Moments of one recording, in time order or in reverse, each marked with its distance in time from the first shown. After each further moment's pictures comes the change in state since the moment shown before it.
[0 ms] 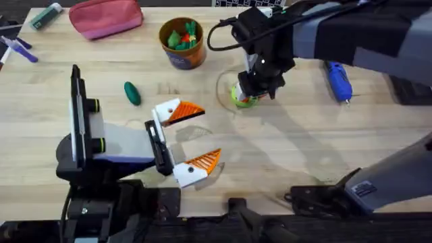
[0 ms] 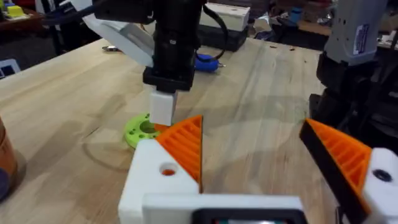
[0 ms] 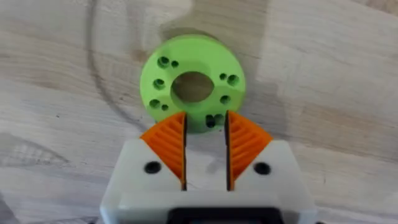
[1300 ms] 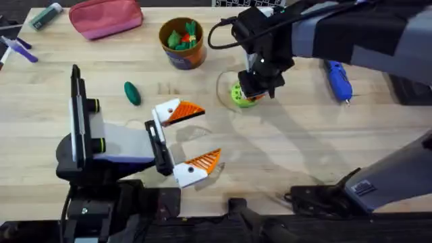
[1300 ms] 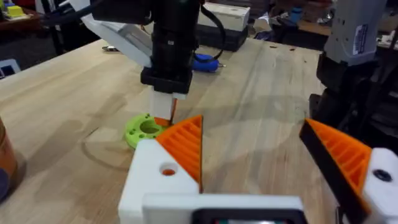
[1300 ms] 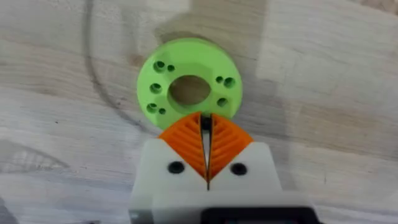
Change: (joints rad) left arm 0.000 0.000 0.000 0.000 0.000 0.000; right arm -0.004 0.012 0.008 0.000 0.000 -0.003
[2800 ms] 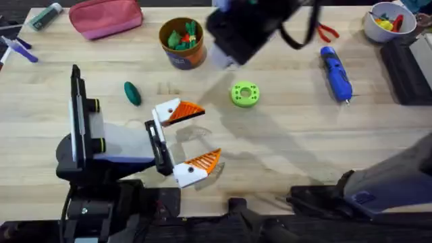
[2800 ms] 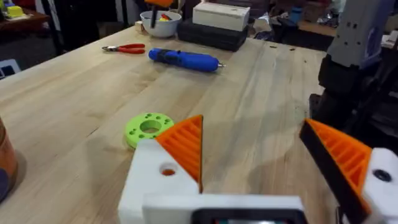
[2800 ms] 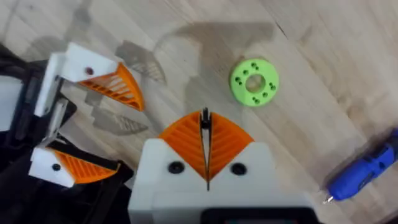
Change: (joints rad) left arm 0.000 0.000 0.000 0.000 0.000 0.000; right arm 0.276 -0.013 0.849 -0.648 -0.004 -0.290
